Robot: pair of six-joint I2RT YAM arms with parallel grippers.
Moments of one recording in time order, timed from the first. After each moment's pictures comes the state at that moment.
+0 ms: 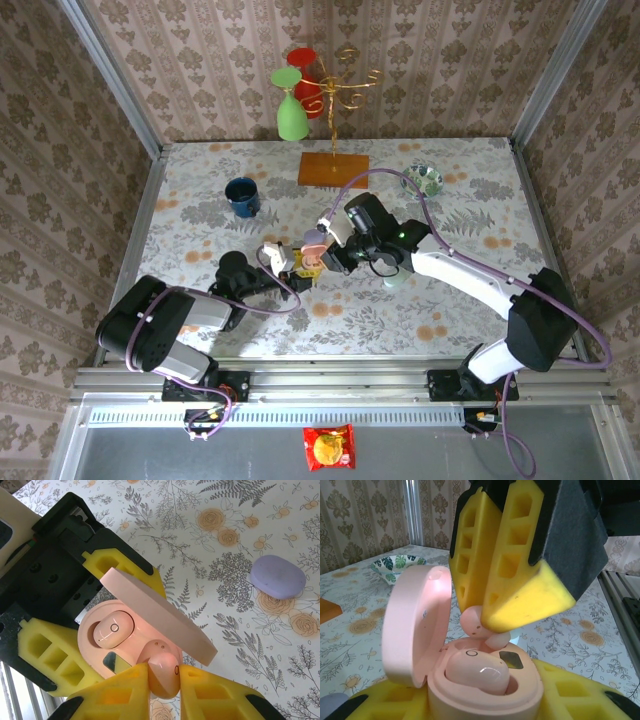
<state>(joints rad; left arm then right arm) -0.54 1.48 0.25 1.18 0.78 -0.01 0.72 1.50 1.15 -0.47 -0.31 -0.03</state>
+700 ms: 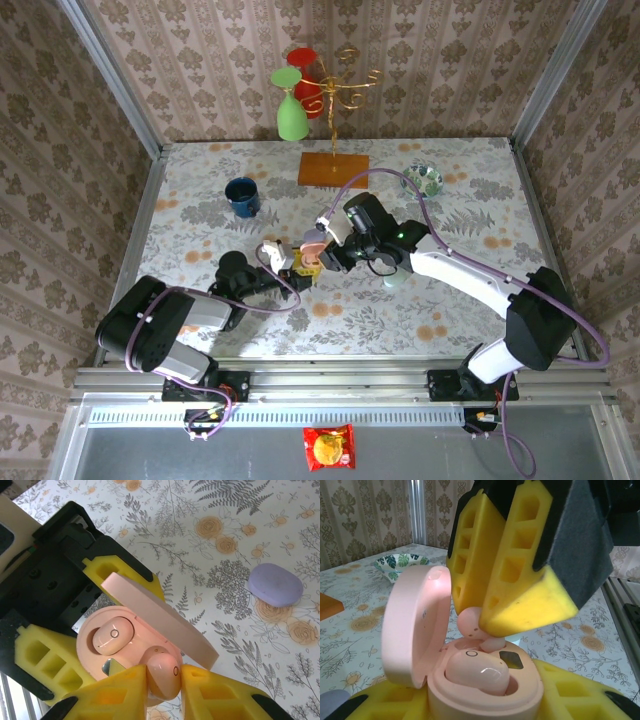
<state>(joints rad) -0.54 1.48 0.25 1.18 0.77 -0.05 0.72 1.51 1.14 -0.42 -0.31 -0.03</state>
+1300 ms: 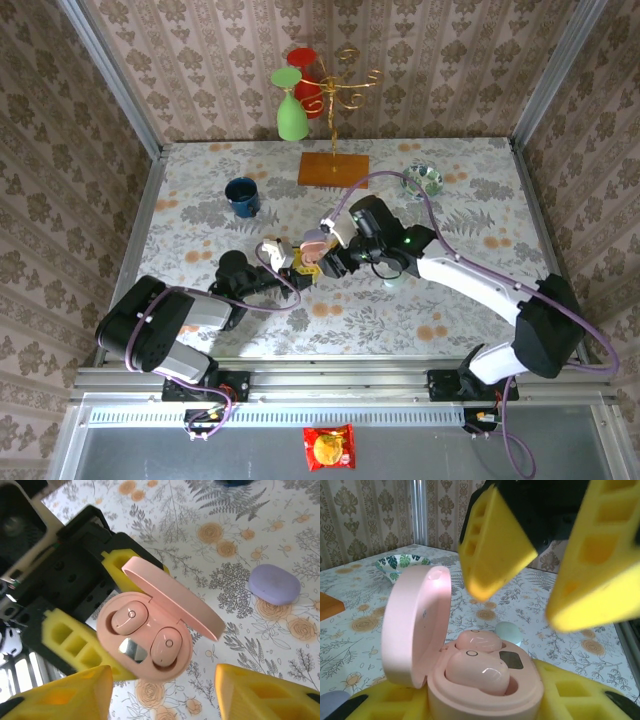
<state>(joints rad) -0.54 1.48 0.26 1.18 0.76 -0.06 0.71 1.40 1.06 -0.38 -0.32 0.01</state>
